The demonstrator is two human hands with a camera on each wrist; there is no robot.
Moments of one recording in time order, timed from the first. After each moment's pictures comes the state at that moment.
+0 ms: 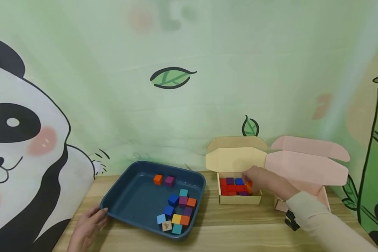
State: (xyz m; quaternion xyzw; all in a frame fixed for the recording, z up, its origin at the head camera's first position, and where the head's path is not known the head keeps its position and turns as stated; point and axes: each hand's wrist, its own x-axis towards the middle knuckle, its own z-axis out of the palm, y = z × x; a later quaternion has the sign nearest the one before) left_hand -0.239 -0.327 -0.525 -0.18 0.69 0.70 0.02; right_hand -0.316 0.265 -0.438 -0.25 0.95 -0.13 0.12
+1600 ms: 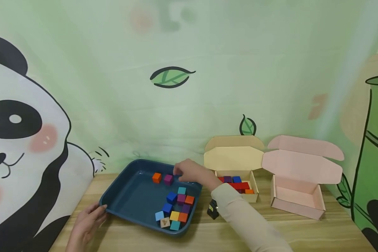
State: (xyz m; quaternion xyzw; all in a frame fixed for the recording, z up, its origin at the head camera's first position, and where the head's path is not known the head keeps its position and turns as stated) left_hand -0.238 -0.327 -0.525 -0.18 0.69 0.70 0.02; right_hand -0.349 0.063 -0.427 -0.37 0.91 -0.20 0.07
